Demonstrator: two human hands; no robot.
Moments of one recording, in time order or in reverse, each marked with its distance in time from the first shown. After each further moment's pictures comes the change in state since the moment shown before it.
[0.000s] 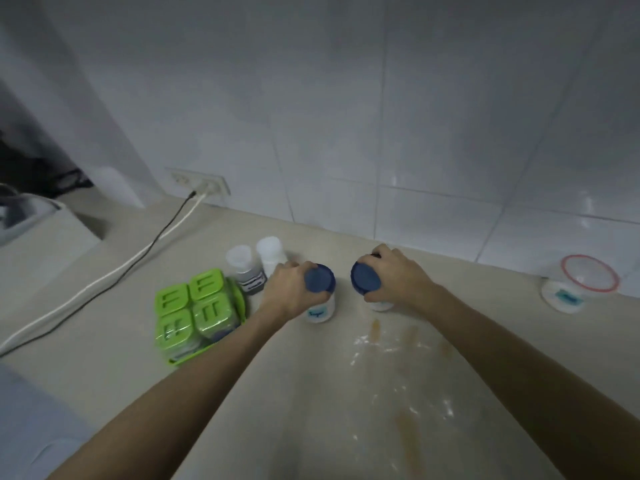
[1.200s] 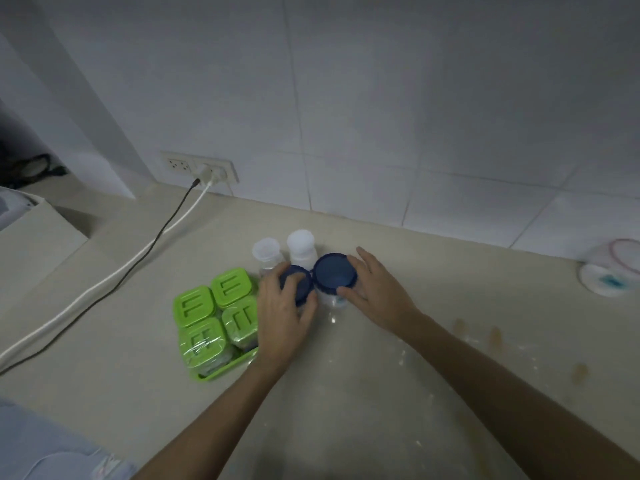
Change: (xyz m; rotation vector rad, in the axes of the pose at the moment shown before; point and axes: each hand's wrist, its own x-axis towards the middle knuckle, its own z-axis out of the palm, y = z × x) left_hand -0.014 -0.118 0.015 -0.171 0.512 0.198; right_hand 0.044 -0.104 0.077 0.241 0.239 0.016
